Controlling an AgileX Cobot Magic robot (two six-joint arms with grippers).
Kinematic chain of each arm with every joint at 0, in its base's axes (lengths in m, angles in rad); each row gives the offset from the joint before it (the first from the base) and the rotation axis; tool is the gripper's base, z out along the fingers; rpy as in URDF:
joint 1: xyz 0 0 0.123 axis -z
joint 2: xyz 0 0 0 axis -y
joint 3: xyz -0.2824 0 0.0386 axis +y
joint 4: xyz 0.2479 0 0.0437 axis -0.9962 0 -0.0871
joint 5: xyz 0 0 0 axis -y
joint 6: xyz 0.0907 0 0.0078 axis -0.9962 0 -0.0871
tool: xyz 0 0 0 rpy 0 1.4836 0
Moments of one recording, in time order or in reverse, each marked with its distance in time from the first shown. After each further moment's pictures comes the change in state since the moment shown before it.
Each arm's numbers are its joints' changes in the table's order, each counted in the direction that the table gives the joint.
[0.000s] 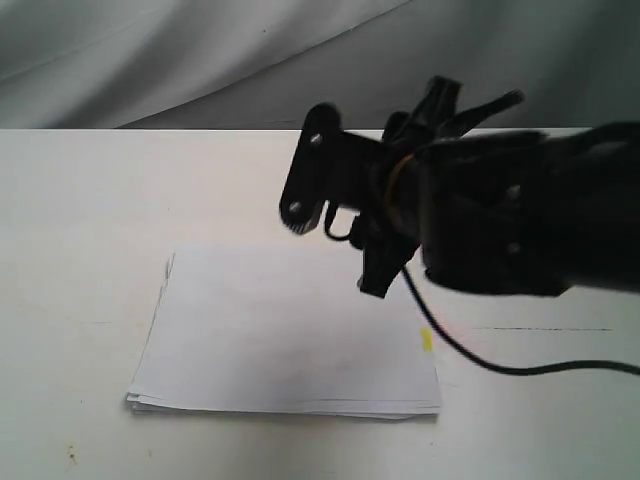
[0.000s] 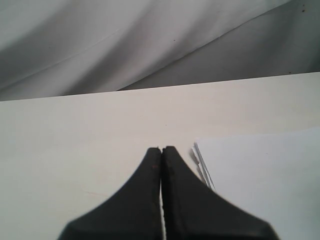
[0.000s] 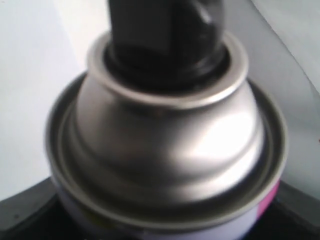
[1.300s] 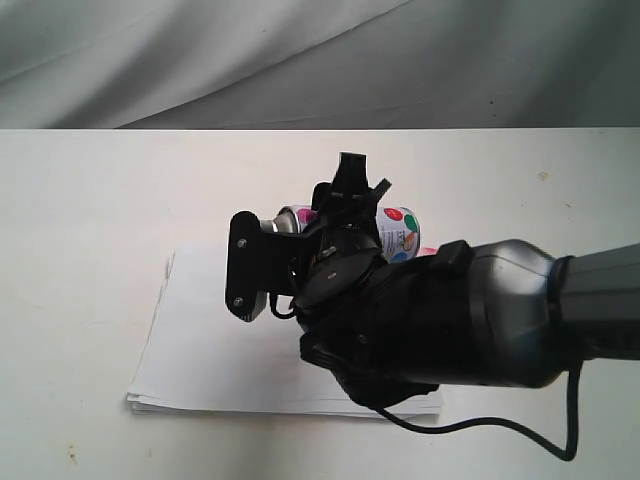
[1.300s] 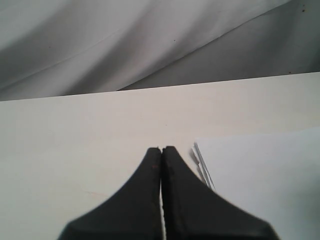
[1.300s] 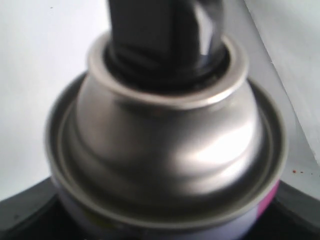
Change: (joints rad) left arm 0.000 0.000 0.000 0.000 0.000 0.000; right arm -0.124 -0.221 0.000 0.300 -0.089 -0.242
